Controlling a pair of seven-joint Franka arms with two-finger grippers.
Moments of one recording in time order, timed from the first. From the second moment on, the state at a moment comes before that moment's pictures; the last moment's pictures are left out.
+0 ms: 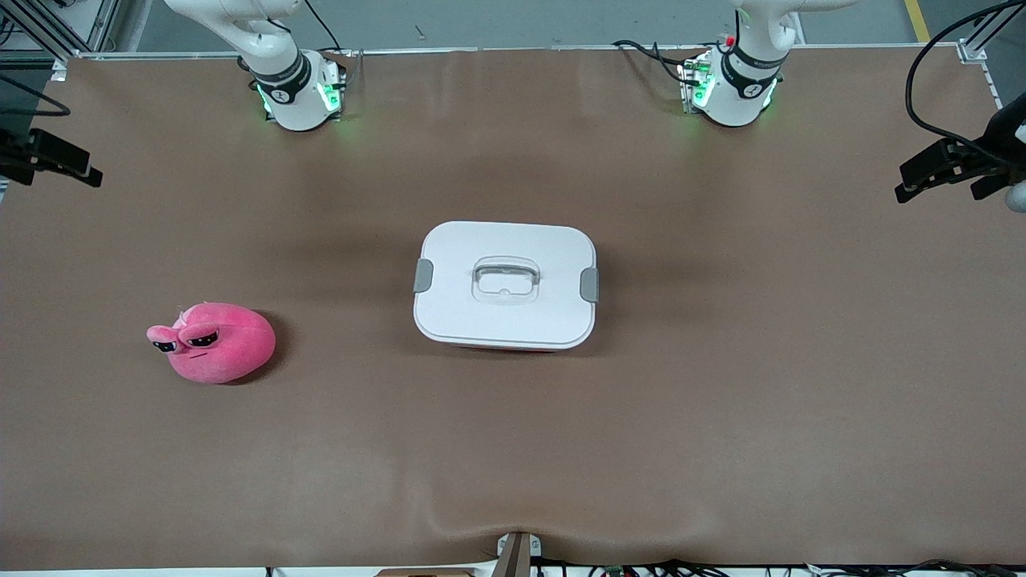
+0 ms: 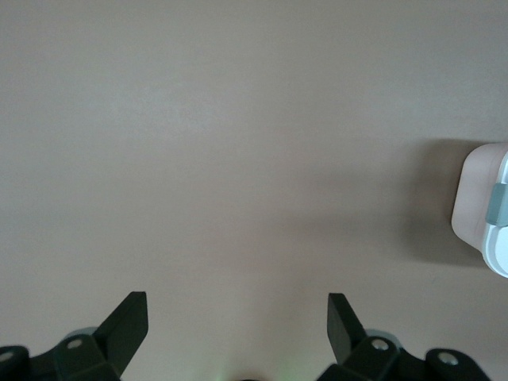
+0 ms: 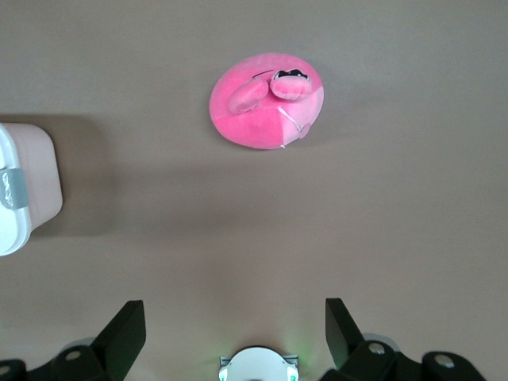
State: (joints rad) left arm 0.01 -0.02 -0.04 -1.52 0.00 1.48 -0.05; right arm -0.03 -0.05 -0.07 -1.52 0.03 1.36 -0.04
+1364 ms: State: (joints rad) left arm 0.05 0.06 -0.03 -1.52 0.00 1.49 -0.04; right arm -0.04 -0.04 -0.06 -1.53 0.03 1.43 -0.06
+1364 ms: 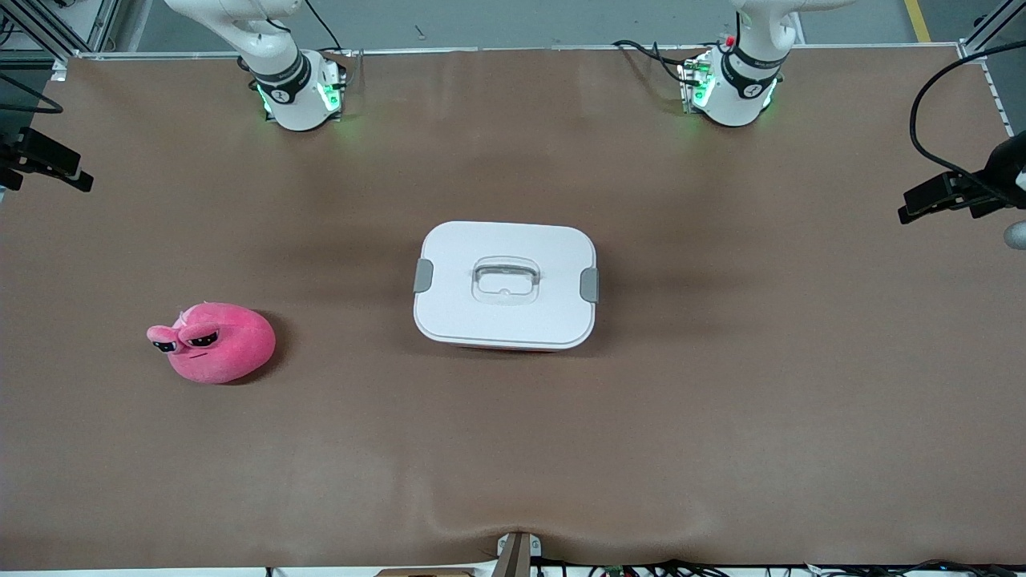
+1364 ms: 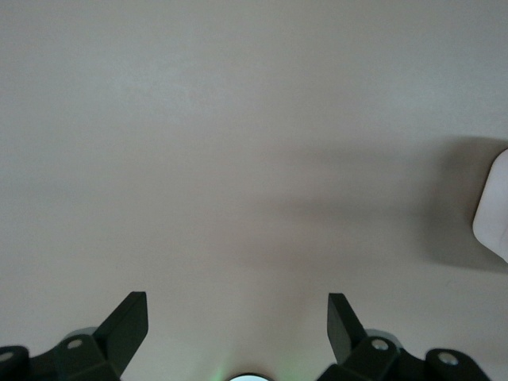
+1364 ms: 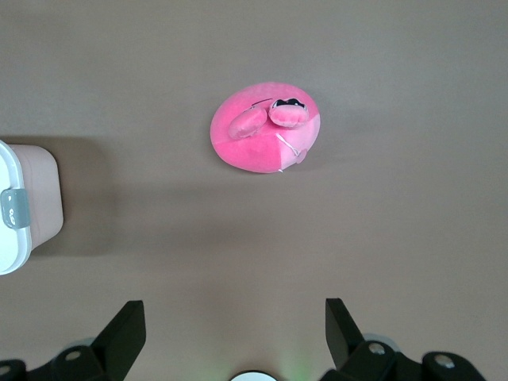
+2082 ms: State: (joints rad) left arm 0.02 0.14 -0.04 -1.52 -0.07 1.52 -0.43; right arm -0.15 -0.02 -0.07 -1.53 0.02 1.47 -0.20
